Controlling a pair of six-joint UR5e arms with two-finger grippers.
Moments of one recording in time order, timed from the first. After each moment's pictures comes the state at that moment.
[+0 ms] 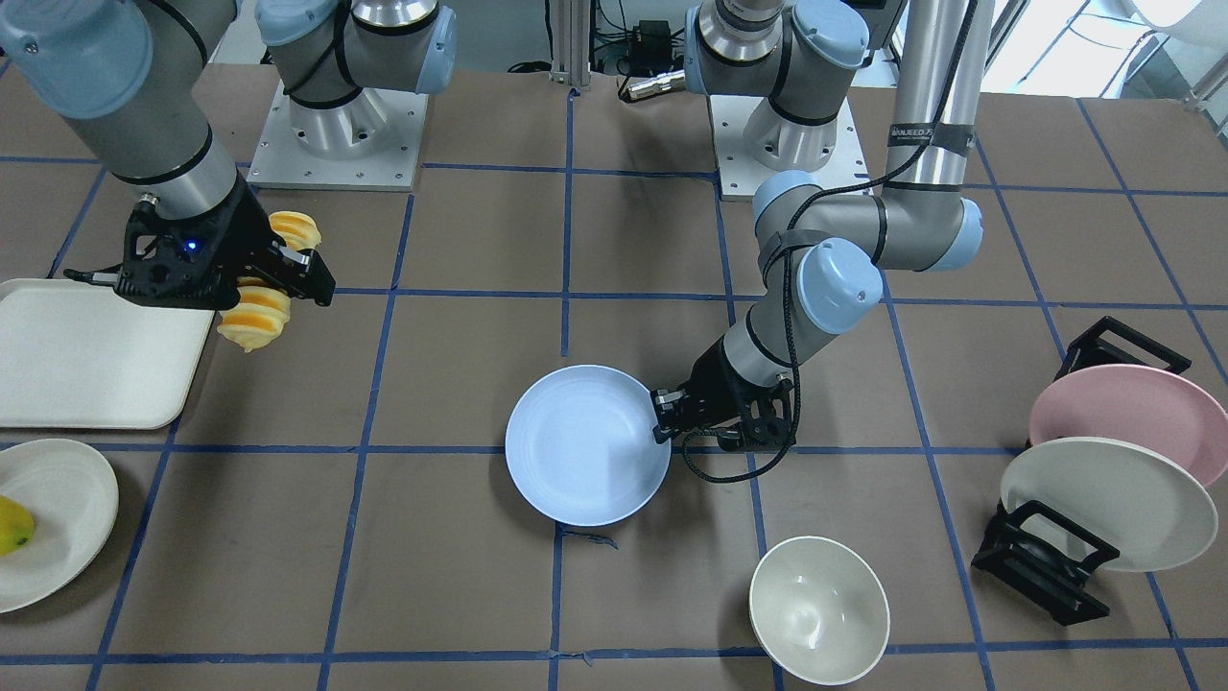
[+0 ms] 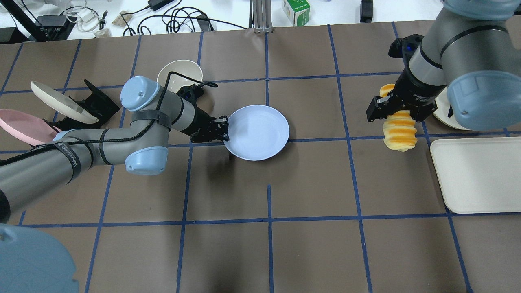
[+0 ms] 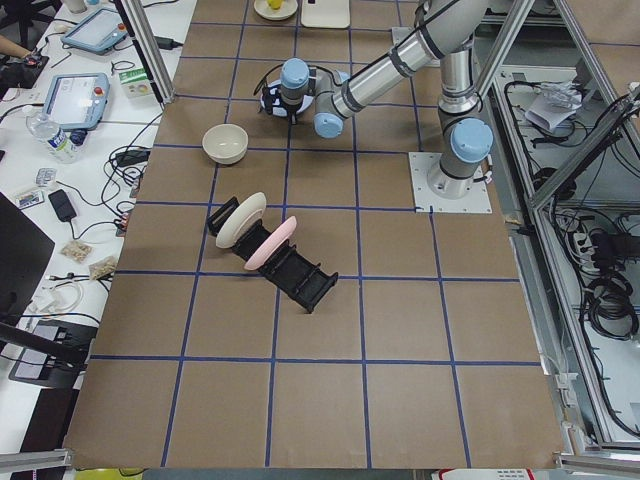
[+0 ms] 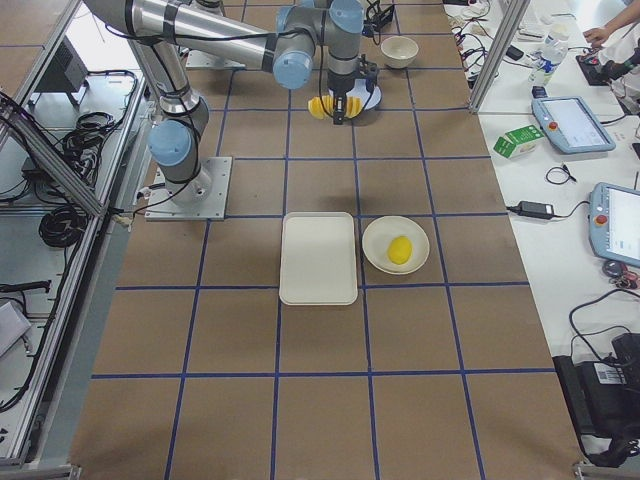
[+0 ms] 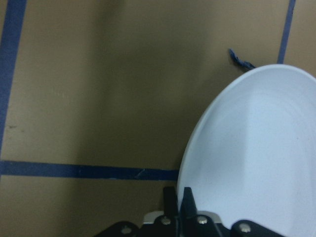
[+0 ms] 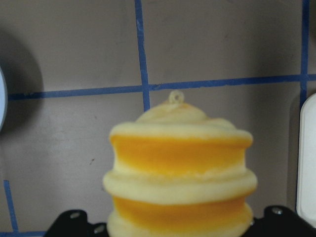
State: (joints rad) left arm -1.59 -1.95 -2.02 -0.61 1.15 -0.25; right arm 1.47 -1.56 1.84 -1.84 -1.53 -0.03
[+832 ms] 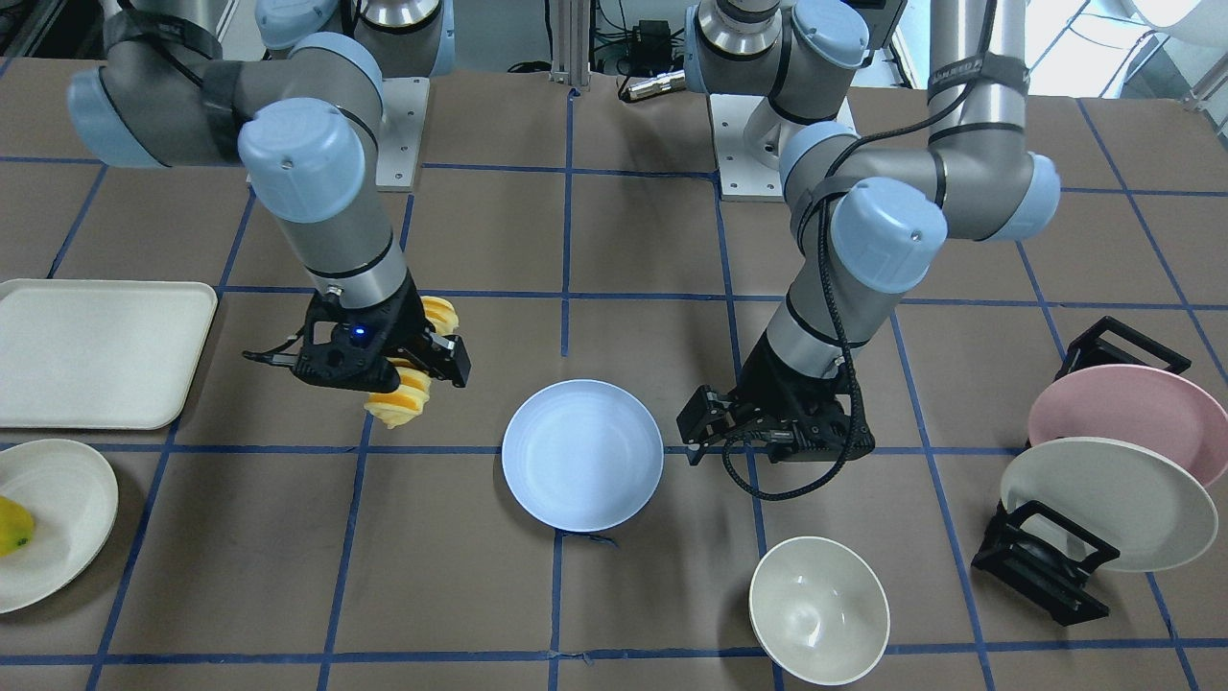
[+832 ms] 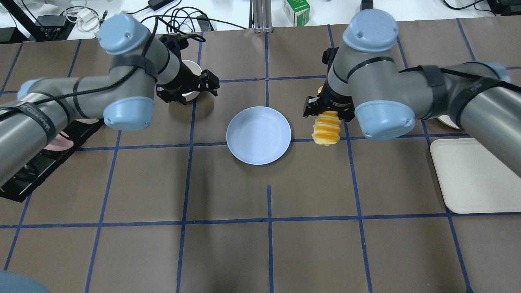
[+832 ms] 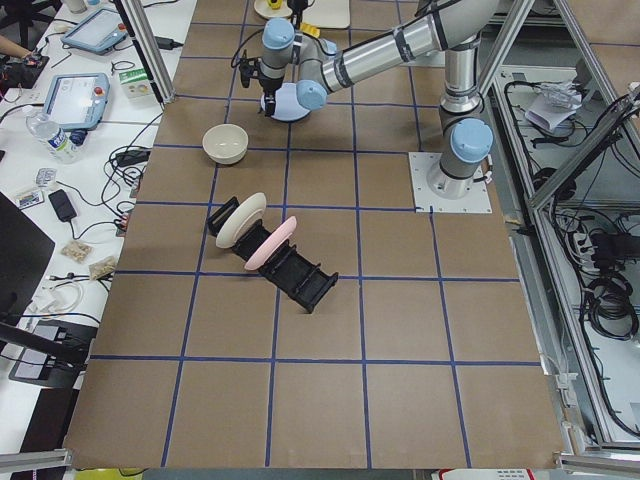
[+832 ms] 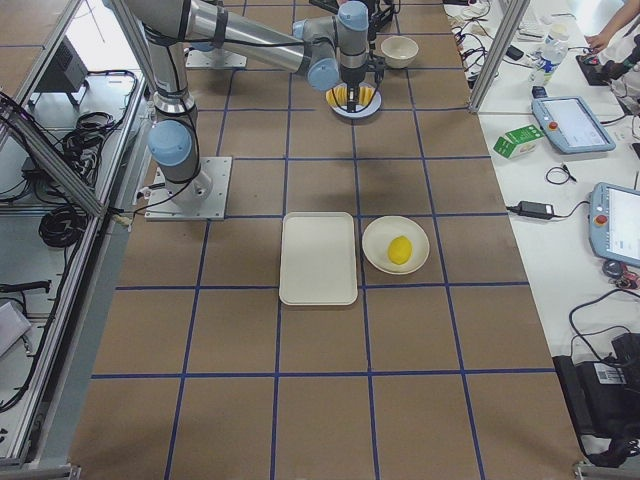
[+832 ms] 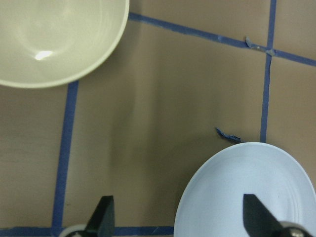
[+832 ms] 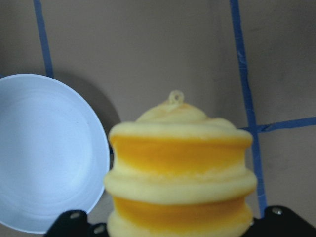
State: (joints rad) left arm -1.59 -1.86 -1.71 -0.95 1.43 -0.17; right arm 1.73 -1.35 1.83 -2.16 -1.51 0.33
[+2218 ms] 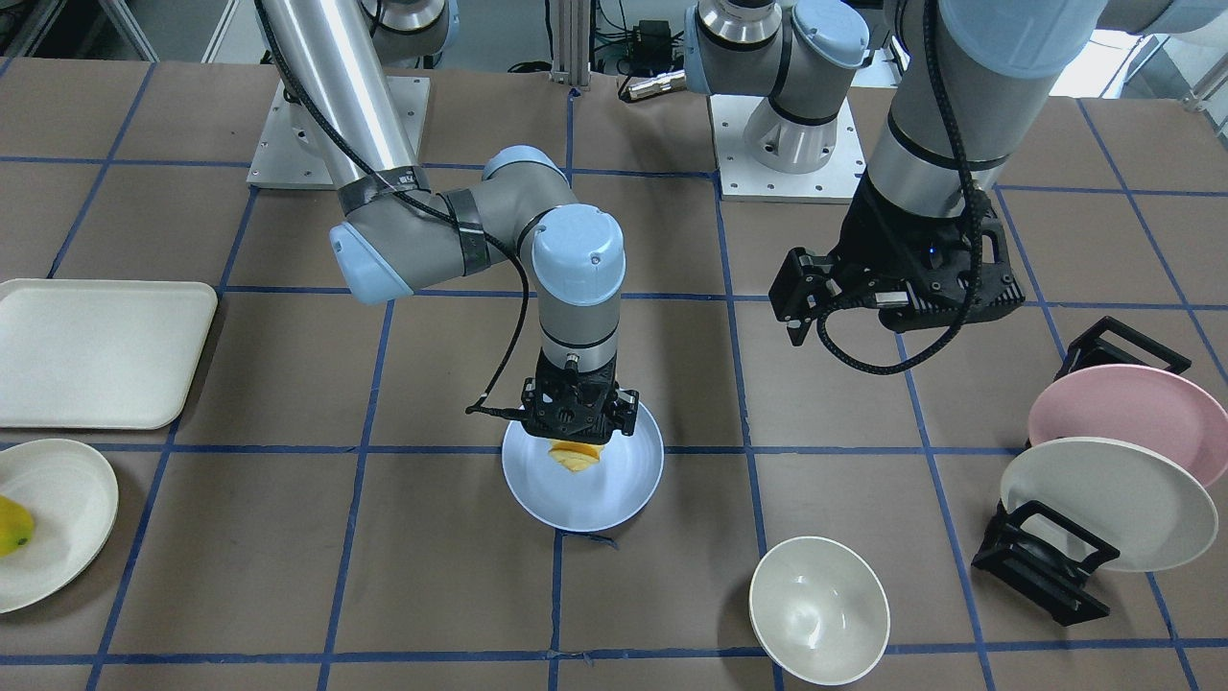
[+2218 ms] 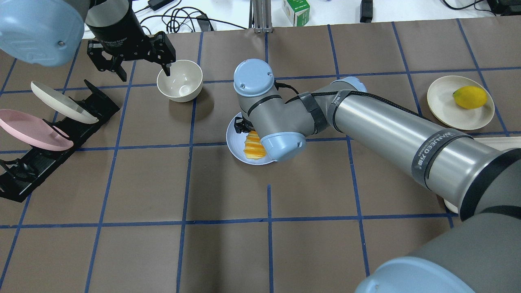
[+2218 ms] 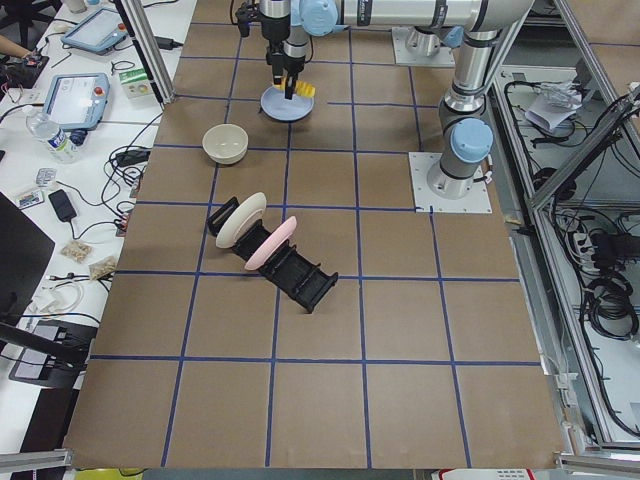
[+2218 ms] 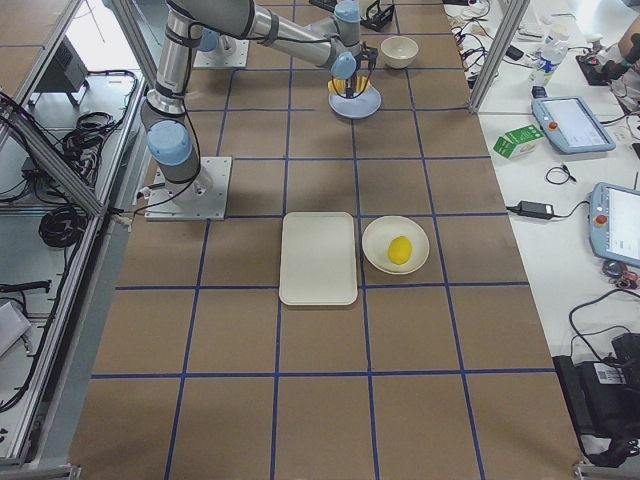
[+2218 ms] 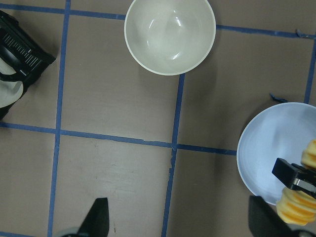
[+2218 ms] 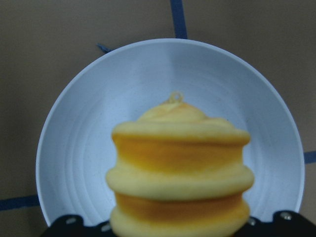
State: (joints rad) left arm -1.59 -1.72 -1.46 -1.48 1.62 -0.14; right arm 2.01 -1.05 1.66 -2.31 -1.61 0.59
